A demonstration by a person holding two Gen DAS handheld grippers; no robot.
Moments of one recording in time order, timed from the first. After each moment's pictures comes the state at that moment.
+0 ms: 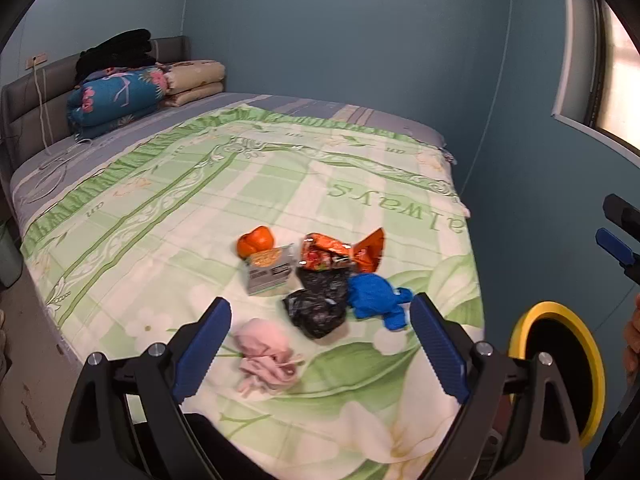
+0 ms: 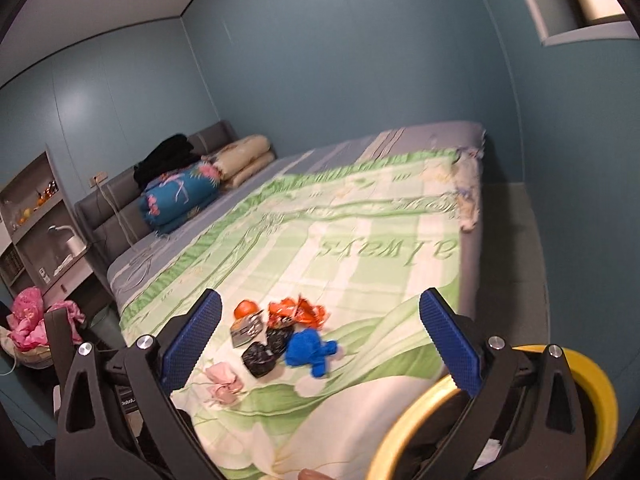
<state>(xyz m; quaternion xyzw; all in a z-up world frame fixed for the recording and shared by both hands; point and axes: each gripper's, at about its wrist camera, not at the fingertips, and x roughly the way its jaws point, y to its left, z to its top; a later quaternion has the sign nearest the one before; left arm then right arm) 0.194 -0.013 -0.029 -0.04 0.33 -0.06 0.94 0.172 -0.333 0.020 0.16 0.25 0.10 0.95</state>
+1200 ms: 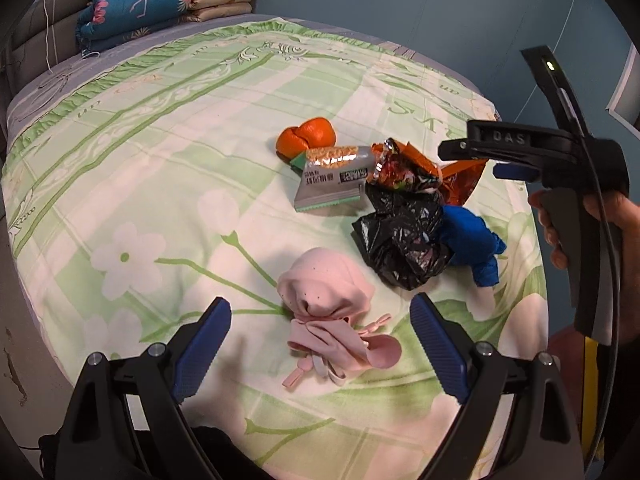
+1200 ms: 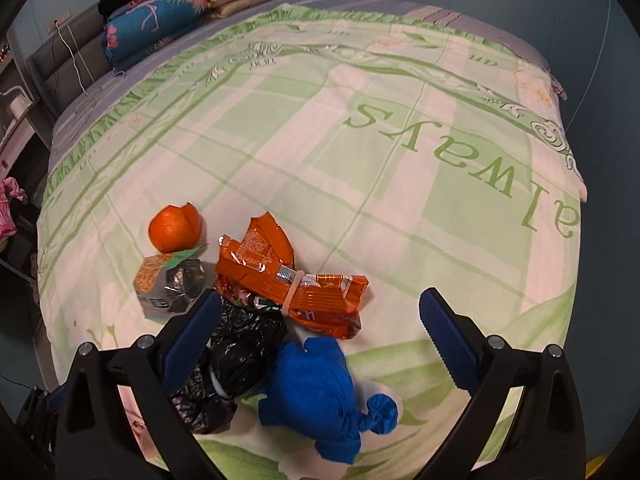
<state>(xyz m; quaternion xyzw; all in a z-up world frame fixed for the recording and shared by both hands) 0.259 0.039 -0.149 -0.10 0.45 -0.04 0.89 0.434 -0.171 -0.145 -0.01 0.49 0.10 0.86</state>
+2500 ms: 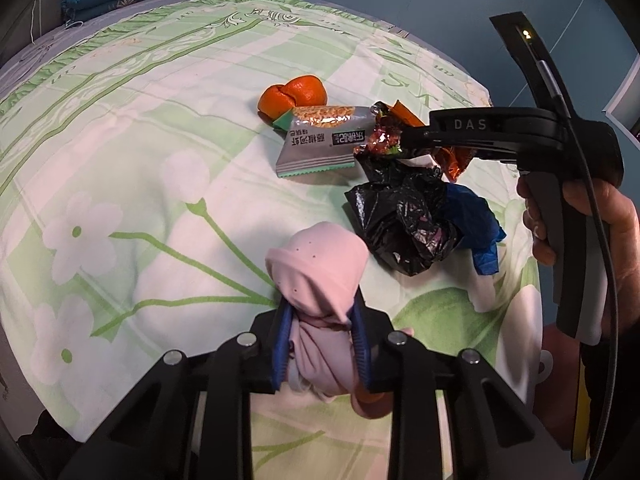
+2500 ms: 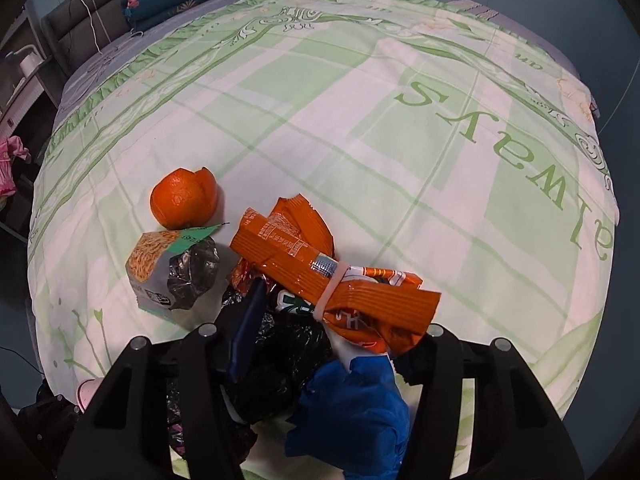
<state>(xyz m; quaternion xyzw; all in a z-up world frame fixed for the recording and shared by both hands) 0.271 0.040 -0.175 -0.14 0.48 -0.08 0.86 0.447 -0.131 -0.174 -0.06 0.52 0.13 0.84</state>
